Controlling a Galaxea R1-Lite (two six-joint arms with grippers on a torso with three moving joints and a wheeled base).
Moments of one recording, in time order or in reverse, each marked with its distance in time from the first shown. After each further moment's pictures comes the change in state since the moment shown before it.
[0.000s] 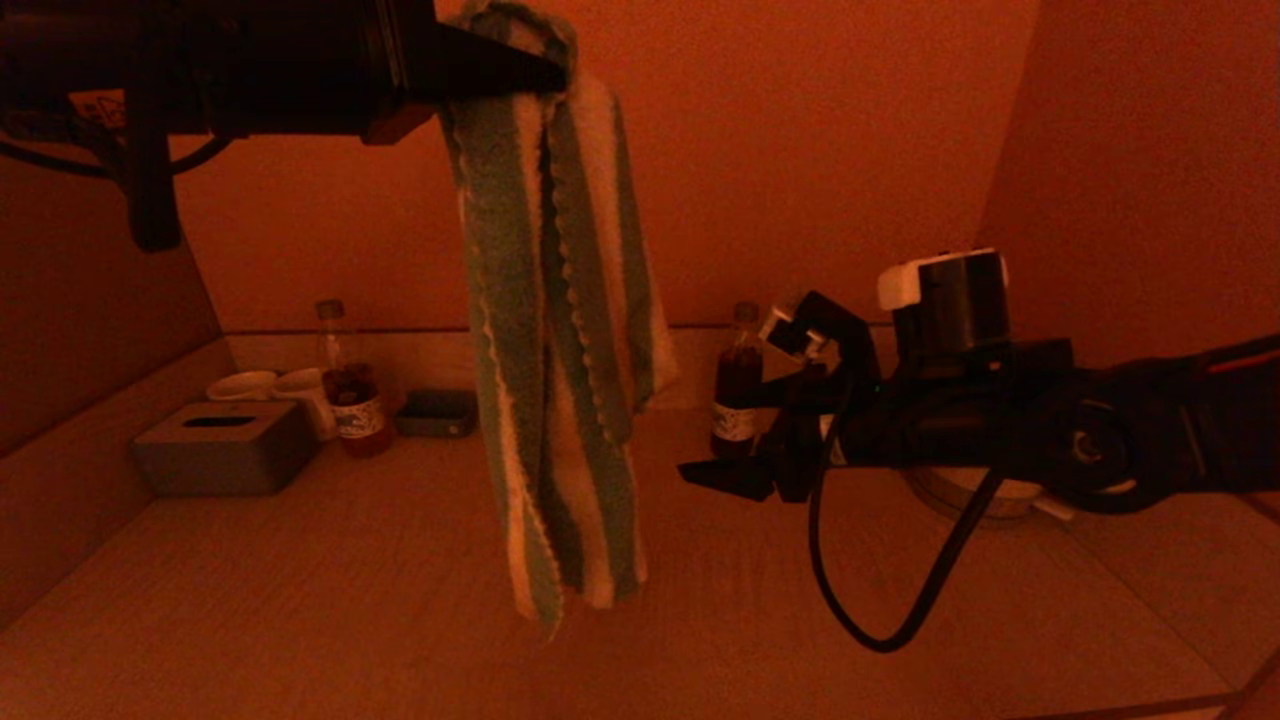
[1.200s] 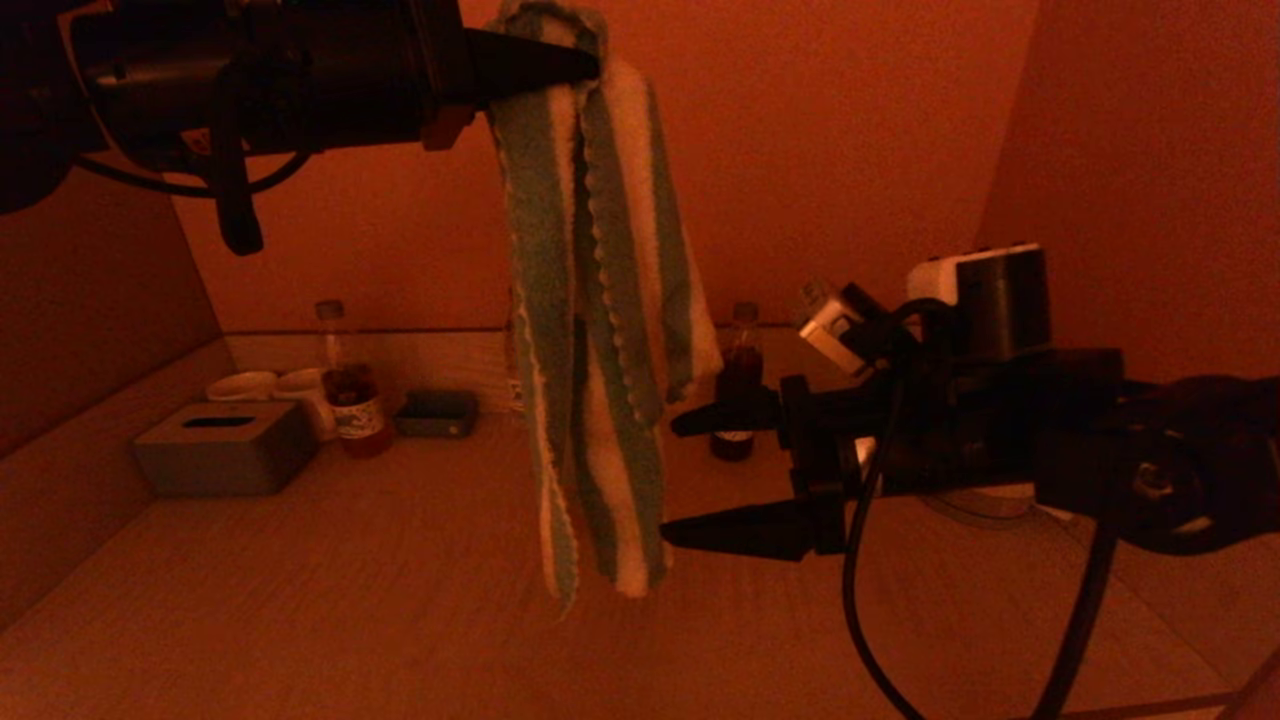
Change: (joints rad) left arm 0.064 0.088 0.000 -0.203 -0.205 -0.094; right arm 0.039 -0.072 0.073 -0.037 0.442 0.002
